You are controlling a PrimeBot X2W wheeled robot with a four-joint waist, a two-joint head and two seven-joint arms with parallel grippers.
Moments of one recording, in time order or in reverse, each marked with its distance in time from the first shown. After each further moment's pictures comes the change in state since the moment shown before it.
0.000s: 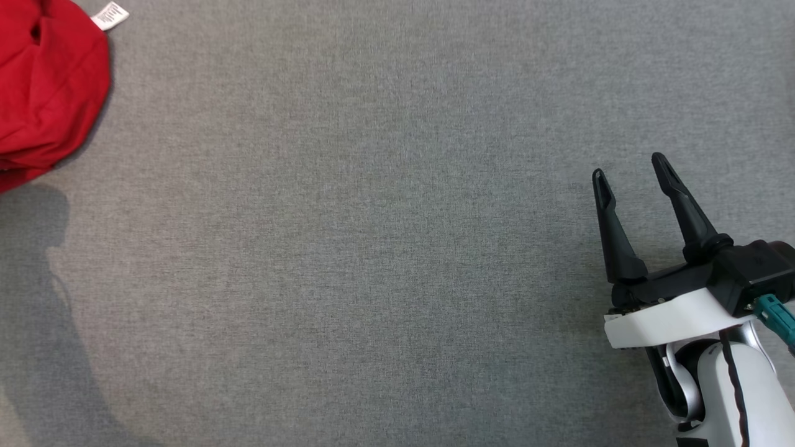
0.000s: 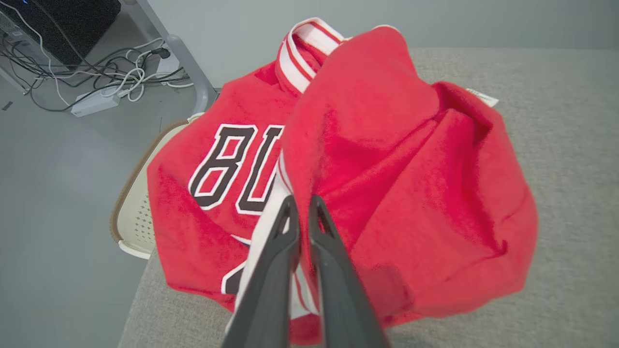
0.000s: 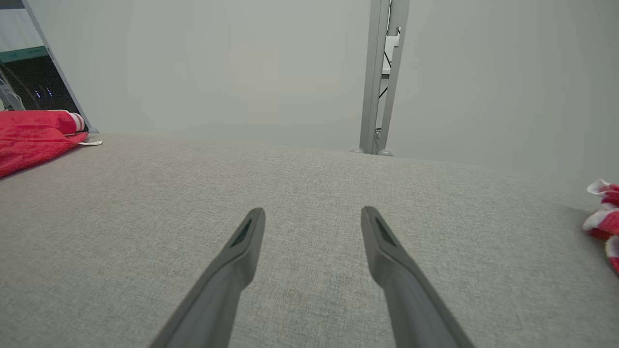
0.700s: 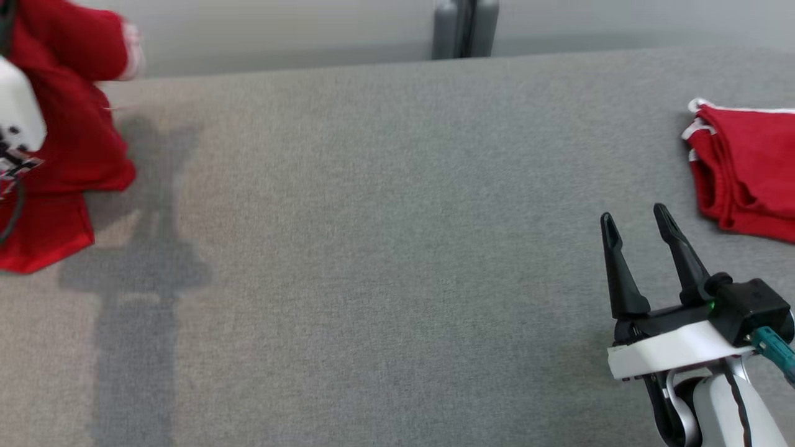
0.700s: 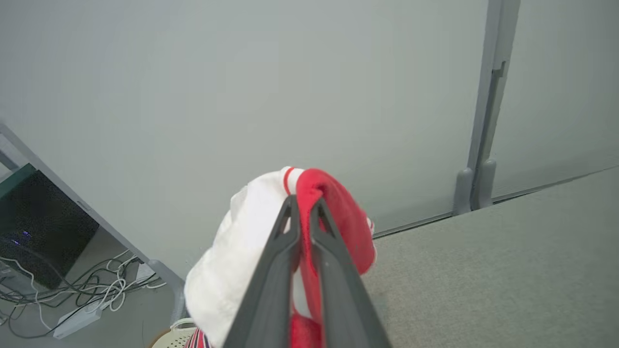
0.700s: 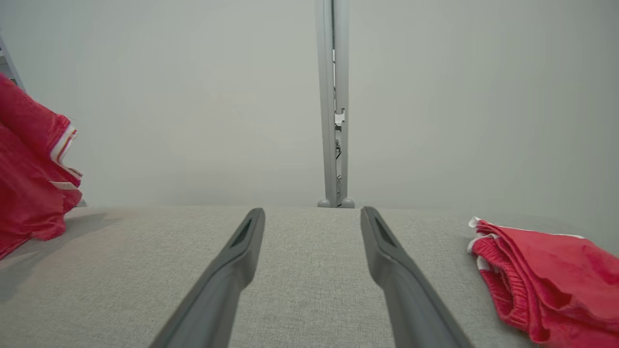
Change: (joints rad) left arm -0.117 -0.009 -0.244 -0.206 0.002 -0.025 -0.033; right arm 0.061 0.005 -0.017 0.139 0.091 0.000 -0.089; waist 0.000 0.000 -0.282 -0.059
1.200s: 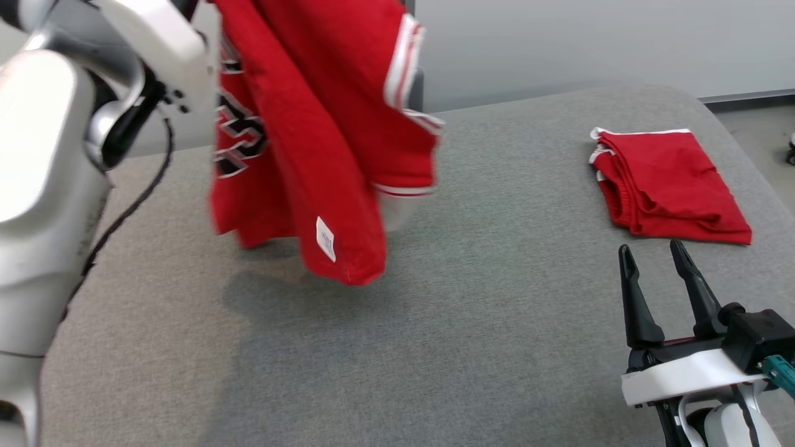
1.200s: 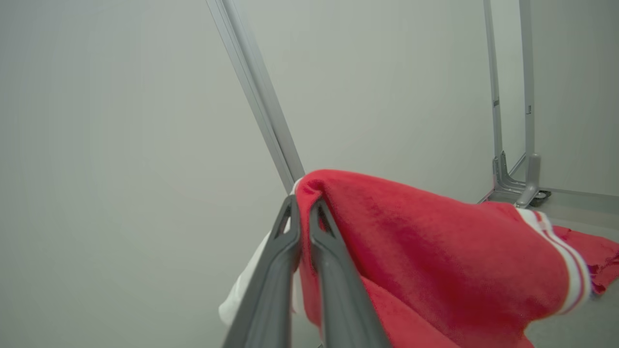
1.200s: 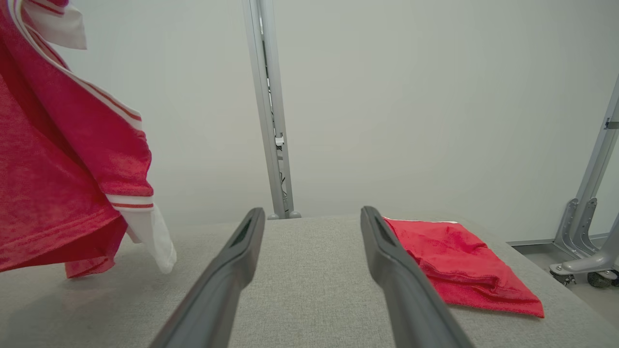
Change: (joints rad) left arm -0.095 -0.131 -0.240 -0.253 -0.125 0.000 -0.011; right arm 0.077 0.000 -0.044 0.022 0.017 0.000 -0.014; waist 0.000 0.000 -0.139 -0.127
